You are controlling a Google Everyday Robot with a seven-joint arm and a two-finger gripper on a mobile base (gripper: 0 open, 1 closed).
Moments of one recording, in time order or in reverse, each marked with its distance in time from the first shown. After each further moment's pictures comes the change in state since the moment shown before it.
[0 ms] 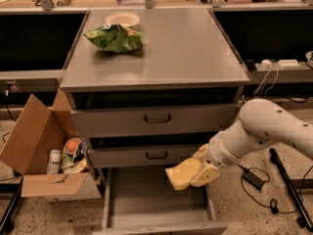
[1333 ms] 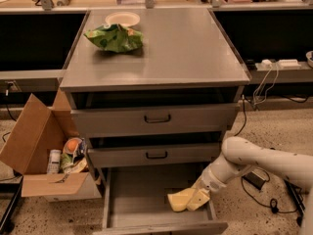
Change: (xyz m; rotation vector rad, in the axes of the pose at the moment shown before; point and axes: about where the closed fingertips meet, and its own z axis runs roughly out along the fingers) arm 0.112 -0.016 0.155 -0.178 0.054 0.277
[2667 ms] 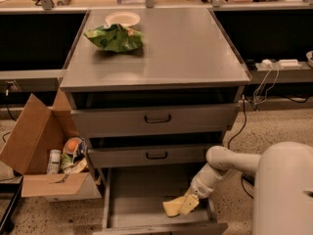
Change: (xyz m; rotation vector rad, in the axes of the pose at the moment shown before) arm 0.025 -0.047 0.093 -0.087 0.064 0.076
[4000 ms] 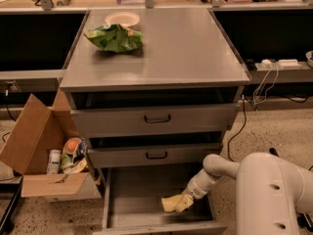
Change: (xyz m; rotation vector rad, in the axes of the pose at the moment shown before) arm 0.004 -0.084 0.071 0.041 -0.070 0.030
